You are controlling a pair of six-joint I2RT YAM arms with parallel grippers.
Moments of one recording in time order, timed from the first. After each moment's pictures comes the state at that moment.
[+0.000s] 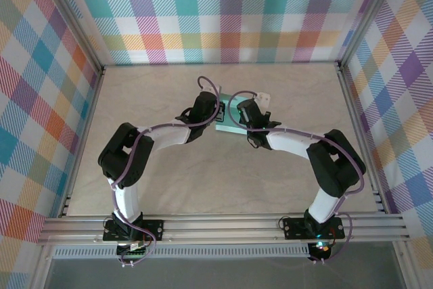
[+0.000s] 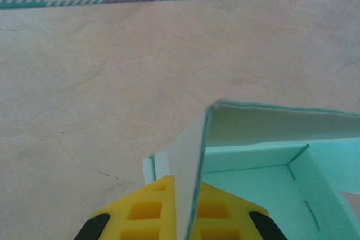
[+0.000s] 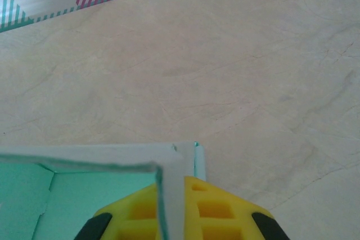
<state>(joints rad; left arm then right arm) -0.64 1.88 1.14 0.26 -0.20 -0.29 0.65 1.71 0.97 0.07 0.60 0.63</state>
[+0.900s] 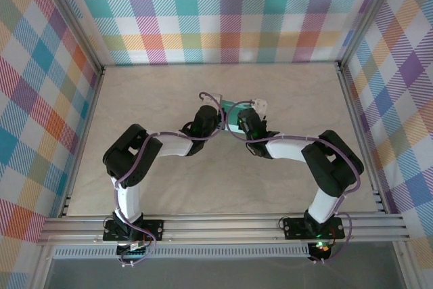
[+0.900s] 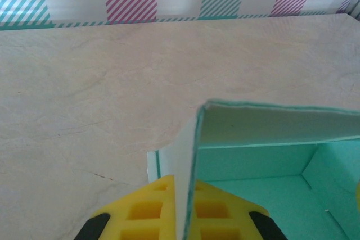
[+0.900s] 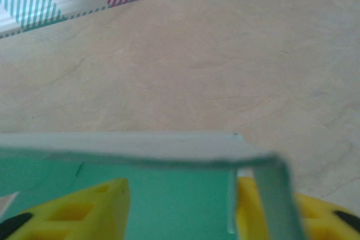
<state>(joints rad) -0.69 1.91 0.99 0.57 -0.30 -0.26 0.68 1.71 0.84 0.30 0.57 0.57</state>
